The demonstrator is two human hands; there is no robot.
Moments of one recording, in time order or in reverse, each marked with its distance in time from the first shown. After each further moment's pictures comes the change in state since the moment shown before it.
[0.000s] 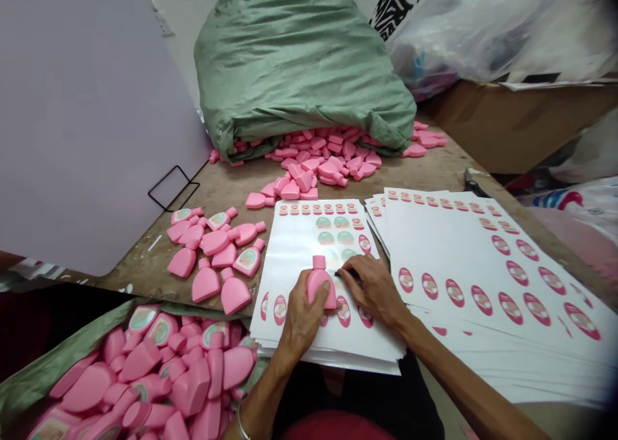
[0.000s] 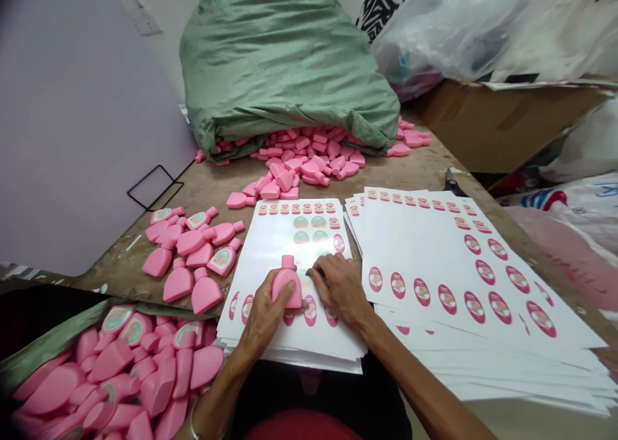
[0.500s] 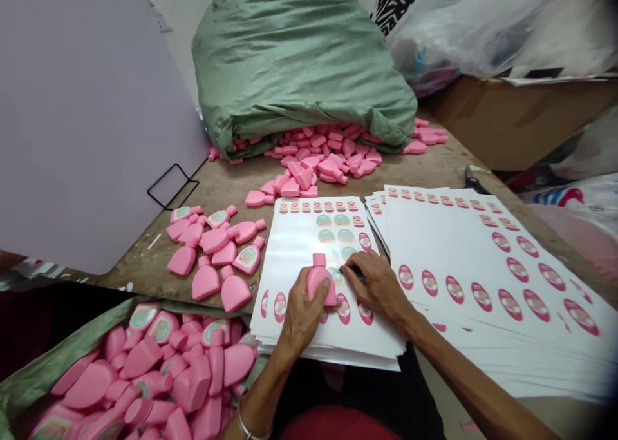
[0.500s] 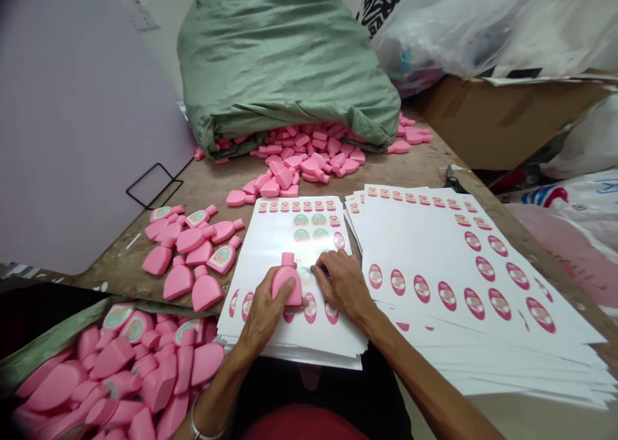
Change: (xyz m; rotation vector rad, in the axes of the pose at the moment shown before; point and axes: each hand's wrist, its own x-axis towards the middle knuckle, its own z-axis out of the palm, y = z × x) left_hand 0.000 0.000 0.000 -0.012 -0.015 -0.009; right_hand 0.000 0.007 -0.001 0.011 -0.021 0.017
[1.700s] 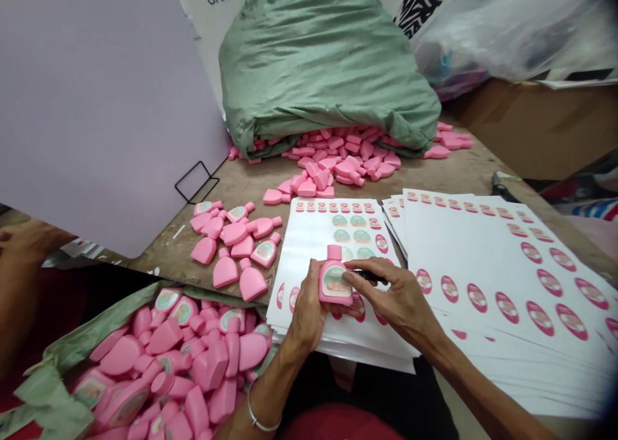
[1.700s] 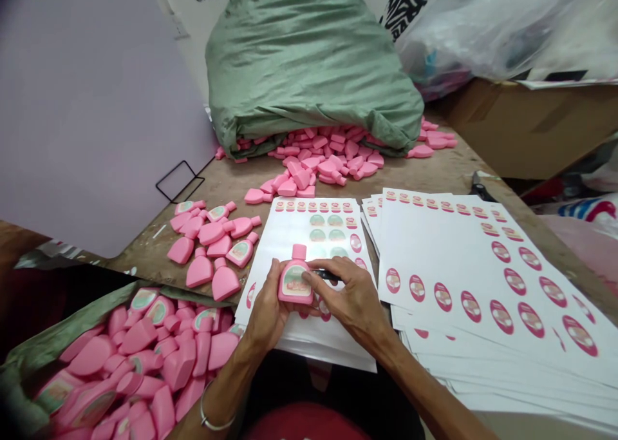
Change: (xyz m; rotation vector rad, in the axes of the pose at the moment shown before) left_hand -0.016 0.021 -0.003 -0.520 -0.018 -0.066; right_hand 0.004 -0.065 -0.036 0.457 0.034 0.164
